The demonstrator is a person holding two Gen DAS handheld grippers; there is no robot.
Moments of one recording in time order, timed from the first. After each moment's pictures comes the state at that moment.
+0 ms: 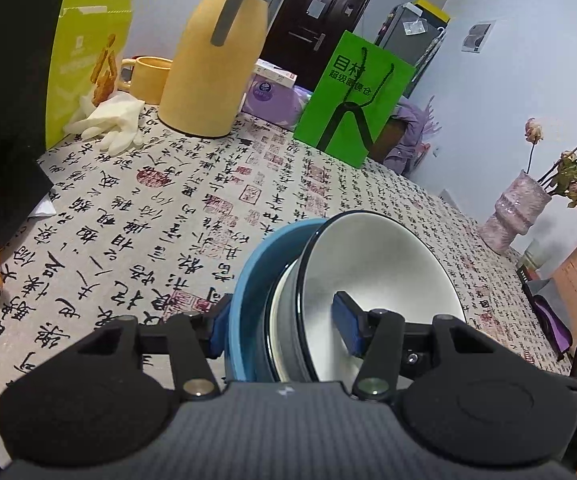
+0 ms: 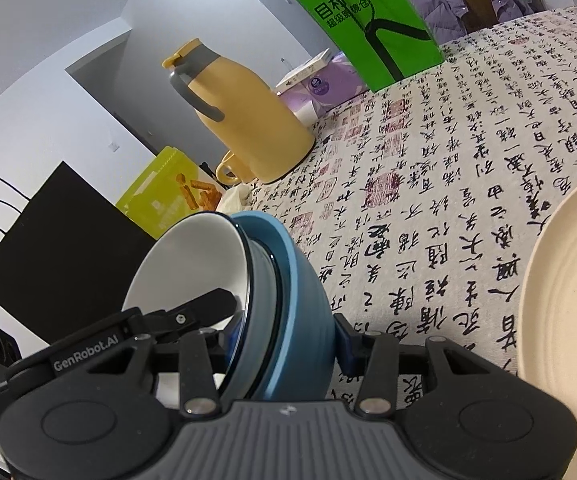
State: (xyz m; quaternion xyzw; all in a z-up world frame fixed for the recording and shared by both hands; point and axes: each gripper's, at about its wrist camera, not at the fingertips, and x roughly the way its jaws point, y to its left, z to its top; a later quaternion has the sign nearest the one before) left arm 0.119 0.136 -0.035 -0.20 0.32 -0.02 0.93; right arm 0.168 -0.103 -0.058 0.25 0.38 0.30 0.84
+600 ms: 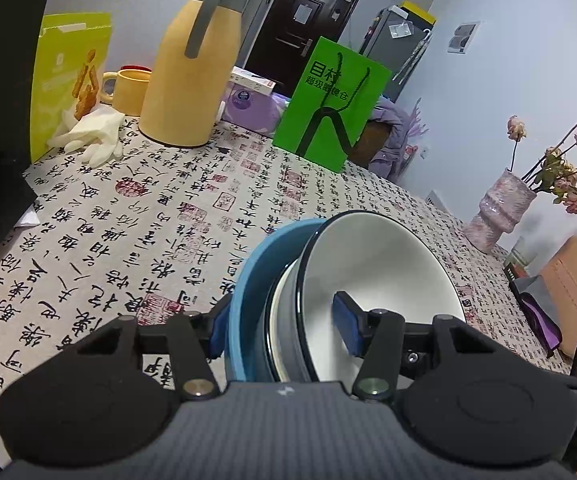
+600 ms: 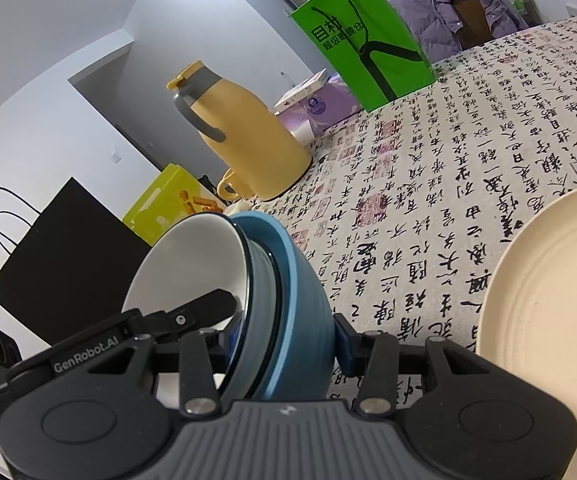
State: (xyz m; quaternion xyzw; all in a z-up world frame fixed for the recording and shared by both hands) left arm 0.112 0.111 -0.021 -0.19 0.30 -0.03 0.93; right arm 0.157 -0.125 -0.044 0.25 0.37 0.29 0.85
